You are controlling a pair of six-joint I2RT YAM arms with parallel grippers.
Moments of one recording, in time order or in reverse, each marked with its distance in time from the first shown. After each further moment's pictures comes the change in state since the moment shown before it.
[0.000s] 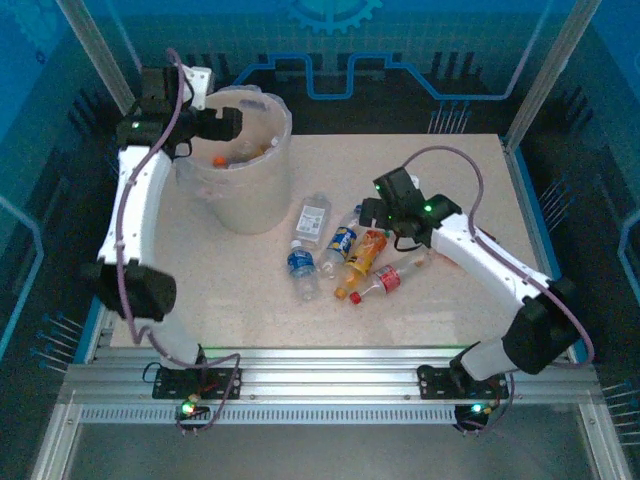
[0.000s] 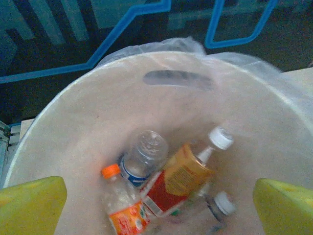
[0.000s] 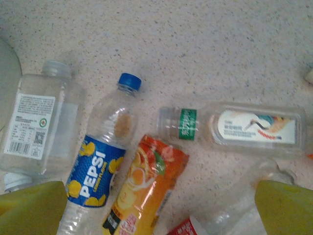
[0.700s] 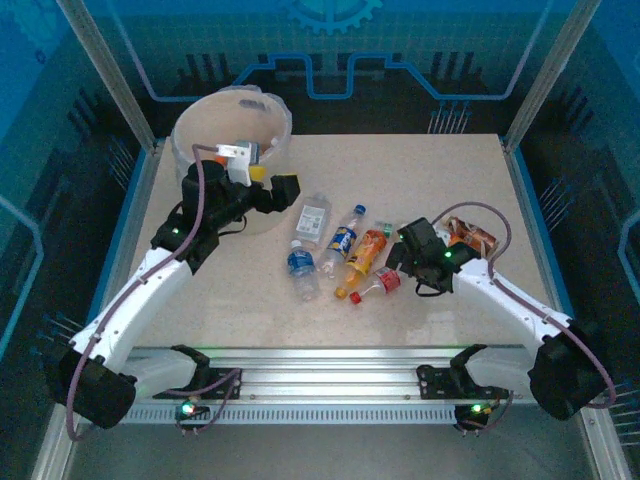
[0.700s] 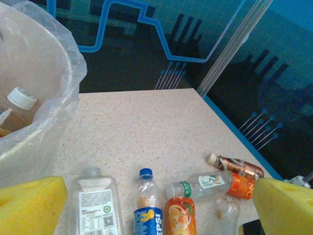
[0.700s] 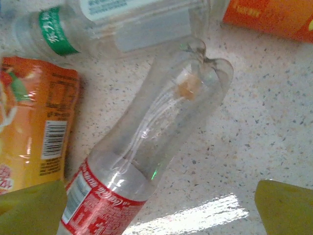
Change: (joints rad) left arm -0.363 -0.552 -0.927 0.711 0.075 -0.419; right arm -0.056 -0.248 -0.457 0.036 -0.039 0.237
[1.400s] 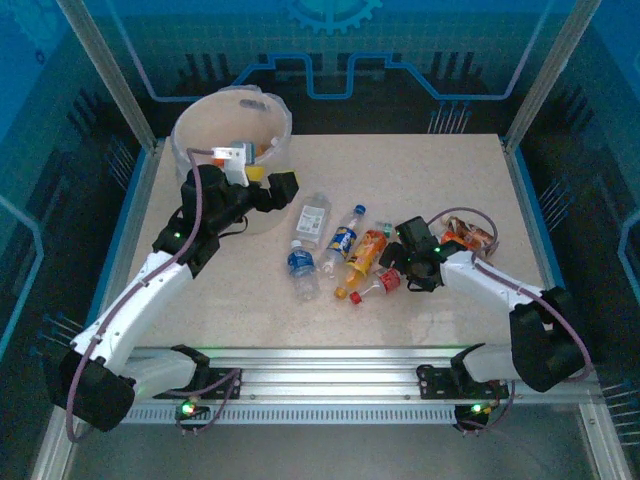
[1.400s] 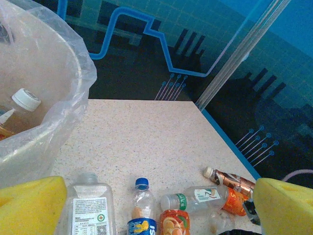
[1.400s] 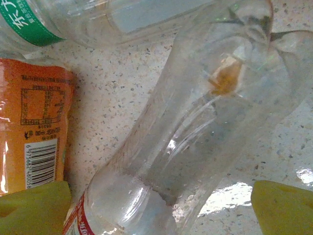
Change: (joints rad) left arm -0.001 -0.013 -0.046 0.072 -0.031 -0.064; right arm -0.057 0.161 -0.050 0.206 -0.136 0.025
